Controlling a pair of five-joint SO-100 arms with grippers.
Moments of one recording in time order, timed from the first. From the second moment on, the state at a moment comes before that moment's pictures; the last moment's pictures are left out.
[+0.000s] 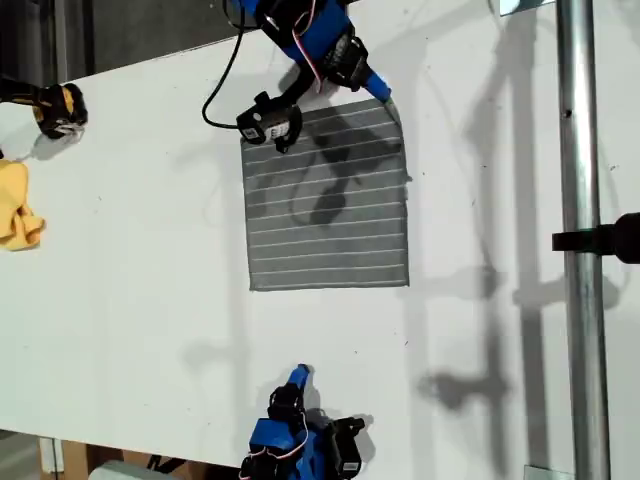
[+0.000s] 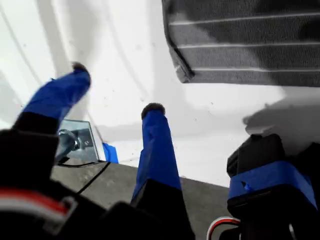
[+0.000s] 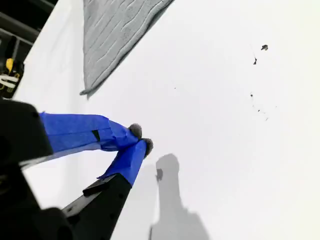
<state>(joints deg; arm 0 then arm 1) -13.6 199.0 178.6 74.0 -76.6 -40.3 119.7 98.4 103.3 73.7</state>
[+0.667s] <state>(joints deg) -13.6 199.0 178.6 74.0 -76.1 -35.9 120.4 125.8 87.8 80.9</state>
